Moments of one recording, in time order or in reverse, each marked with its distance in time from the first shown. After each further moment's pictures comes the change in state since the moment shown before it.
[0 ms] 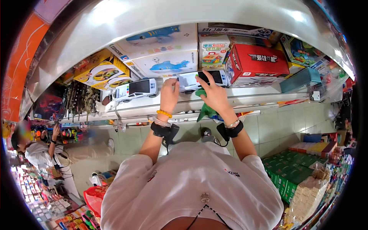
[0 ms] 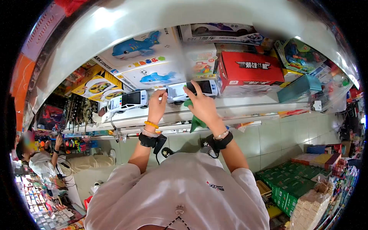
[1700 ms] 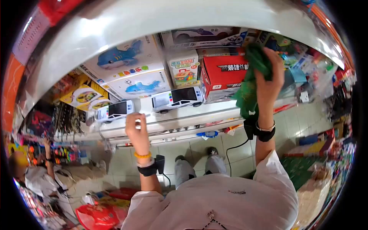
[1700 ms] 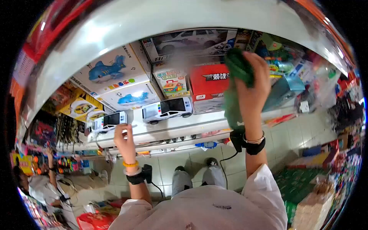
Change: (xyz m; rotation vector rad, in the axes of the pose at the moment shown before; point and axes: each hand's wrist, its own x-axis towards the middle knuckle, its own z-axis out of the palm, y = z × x) left_hand -0.047 0.084 -0.035 0.059 0.322 -0.037; right_hand -0.009 0.082 -0.205 0.040 0.915 -0.043
